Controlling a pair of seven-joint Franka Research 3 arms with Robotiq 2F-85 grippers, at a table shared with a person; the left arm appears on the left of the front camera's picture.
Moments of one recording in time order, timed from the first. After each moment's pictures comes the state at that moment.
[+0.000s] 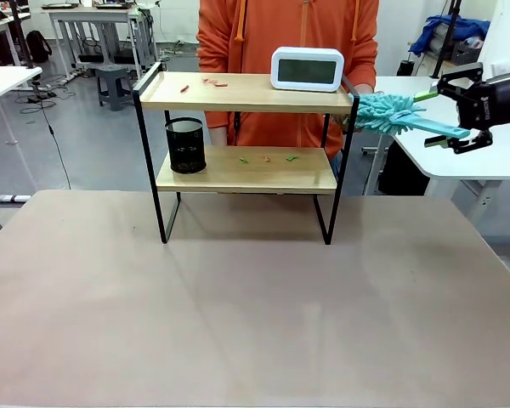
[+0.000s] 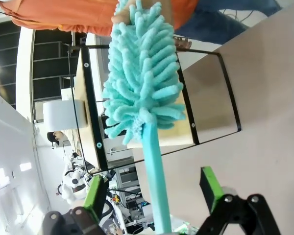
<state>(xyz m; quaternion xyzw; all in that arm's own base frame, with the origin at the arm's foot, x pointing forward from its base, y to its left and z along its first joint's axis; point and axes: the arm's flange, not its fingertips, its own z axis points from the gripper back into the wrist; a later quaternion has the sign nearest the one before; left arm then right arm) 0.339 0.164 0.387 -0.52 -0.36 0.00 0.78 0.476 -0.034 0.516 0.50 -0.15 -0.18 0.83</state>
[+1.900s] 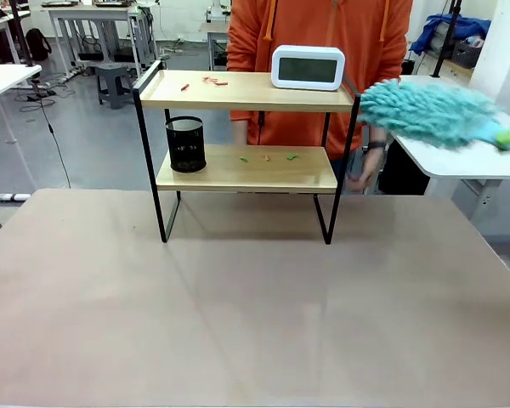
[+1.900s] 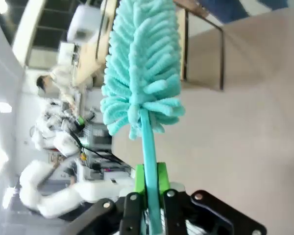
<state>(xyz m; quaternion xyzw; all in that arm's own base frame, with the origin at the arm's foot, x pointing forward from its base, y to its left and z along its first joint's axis) 0.339 0.165 0.388 -0.52 -0.36 0.00 0.77 0.312 -0.109 0.546 0.48 -0.20 0.00 0.86</state>
